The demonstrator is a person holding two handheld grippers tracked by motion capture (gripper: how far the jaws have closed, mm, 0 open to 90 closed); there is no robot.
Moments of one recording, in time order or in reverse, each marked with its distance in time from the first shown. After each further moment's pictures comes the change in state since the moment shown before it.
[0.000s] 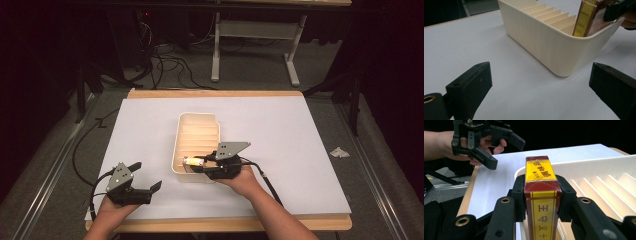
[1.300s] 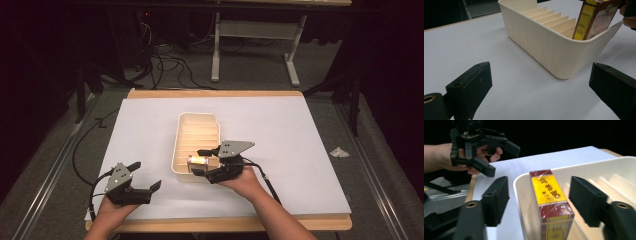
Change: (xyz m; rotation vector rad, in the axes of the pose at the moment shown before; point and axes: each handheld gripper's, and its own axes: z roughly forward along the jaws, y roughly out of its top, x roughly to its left) left arm -0.001 0.002 -0.001 -0.024 -0.002 -0.002; right arm 0.006 0.006 -0.008 -0.034 -0.049 0.050
